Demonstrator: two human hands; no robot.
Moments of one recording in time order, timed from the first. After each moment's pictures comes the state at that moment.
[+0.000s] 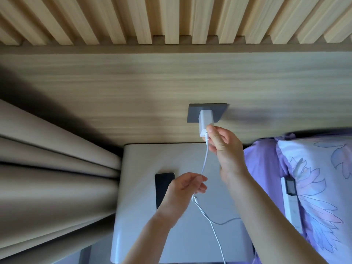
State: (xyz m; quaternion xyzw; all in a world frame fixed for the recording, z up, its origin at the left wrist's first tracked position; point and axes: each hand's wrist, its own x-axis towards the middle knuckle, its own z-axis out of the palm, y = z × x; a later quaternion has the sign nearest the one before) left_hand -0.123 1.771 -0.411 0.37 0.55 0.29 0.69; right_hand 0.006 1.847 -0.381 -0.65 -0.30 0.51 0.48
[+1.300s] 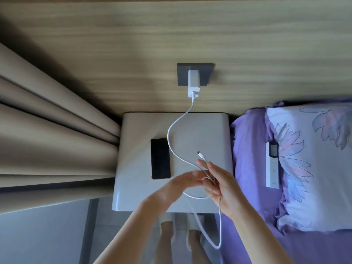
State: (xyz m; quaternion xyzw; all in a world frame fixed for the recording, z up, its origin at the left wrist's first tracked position) left_hand -0.112 1.685 -0.401 0.40 0.42 0.13 0.80; right_hand 0.047 1.671 -0.410 -0.49 -0.17 0.77 0.38
